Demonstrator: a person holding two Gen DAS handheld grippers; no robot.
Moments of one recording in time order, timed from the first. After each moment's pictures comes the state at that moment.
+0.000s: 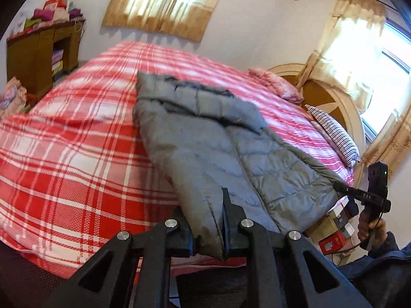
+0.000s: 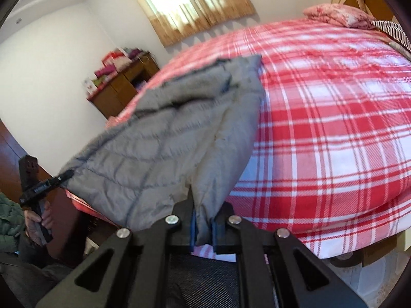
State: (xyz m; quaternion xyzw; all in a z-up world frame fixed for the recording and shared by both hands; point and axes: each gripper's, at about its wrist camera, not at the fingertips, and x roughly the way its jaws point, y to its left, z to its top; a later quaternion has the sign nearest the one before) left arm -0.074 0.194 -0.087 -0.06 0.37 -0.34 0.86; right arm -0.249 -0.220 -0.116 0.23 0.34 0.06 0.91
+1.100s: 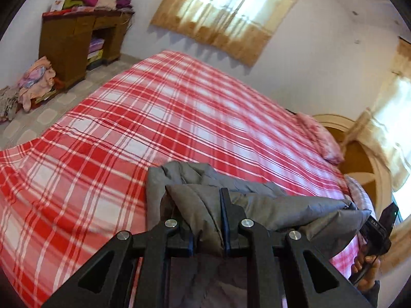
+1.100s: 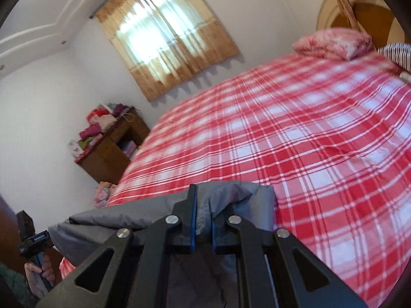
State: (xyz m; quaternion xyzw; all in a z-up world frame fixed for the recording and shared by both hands) left arm 0.202 0.134 -0.043 -0.17 0.40 -0.20 0.88; right arm 0.034 -0.331 -0.046 0.29 0.26 -0.02 0.92
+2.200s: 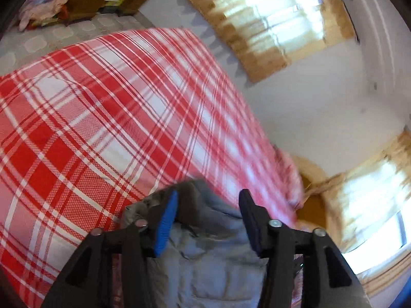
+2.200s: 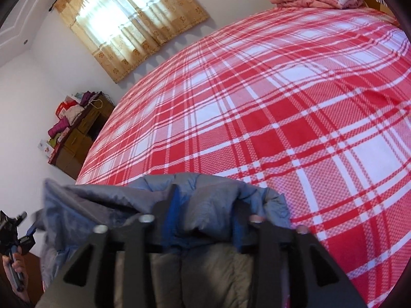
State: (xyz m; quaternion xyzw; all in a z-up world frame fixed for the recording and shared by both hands) left arm 0.312 0.192 -0.091 -0.39 0.41 -0.23 0.79; right arm 0.132 -0.358 -0.165 0.31 0.32 -0.05 0.89
